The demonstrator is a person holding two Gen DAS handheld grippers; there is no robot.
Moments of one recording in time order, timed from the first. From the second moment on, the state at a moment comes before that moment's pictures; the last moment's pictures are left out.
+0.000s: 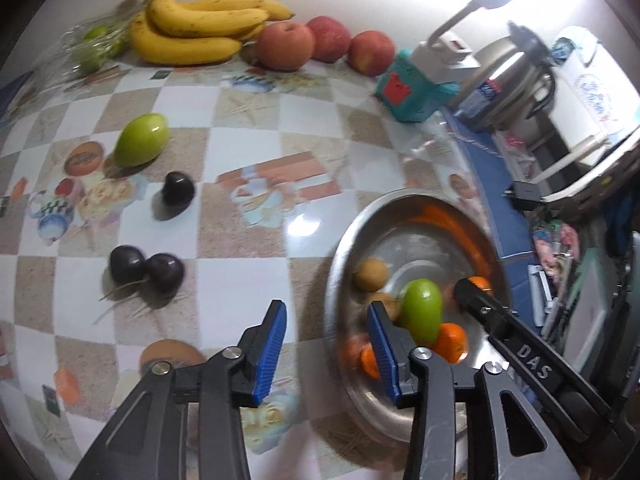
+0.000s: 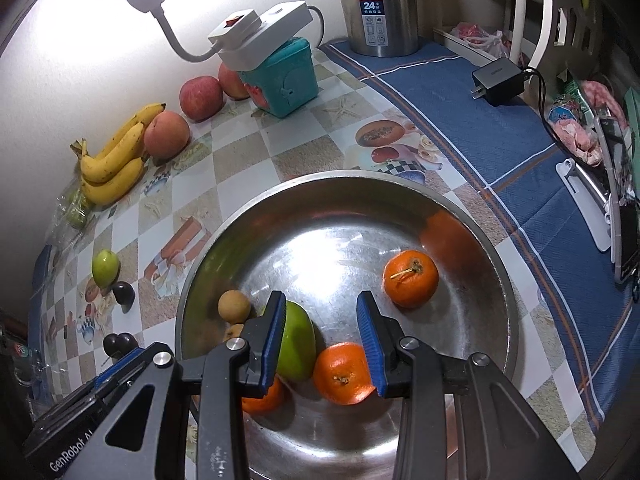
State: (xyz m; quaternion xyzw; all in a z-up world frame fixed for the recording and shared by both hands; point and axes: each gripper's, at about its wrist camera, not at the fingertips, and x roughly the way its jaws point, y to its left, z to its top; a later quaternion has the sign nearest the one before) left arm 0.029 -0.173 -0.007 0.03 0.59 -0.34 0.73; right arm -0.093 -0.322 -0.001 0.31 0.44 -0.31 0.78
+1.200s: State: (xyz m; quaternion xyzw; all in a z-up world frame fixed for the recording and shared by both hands) left arm 0.049 -0.137 -0.022 0.06 0.61 -0.19 0.76; right arm -0.081 -0.311 -0.013 0.26 0.47 -0.30 0.79
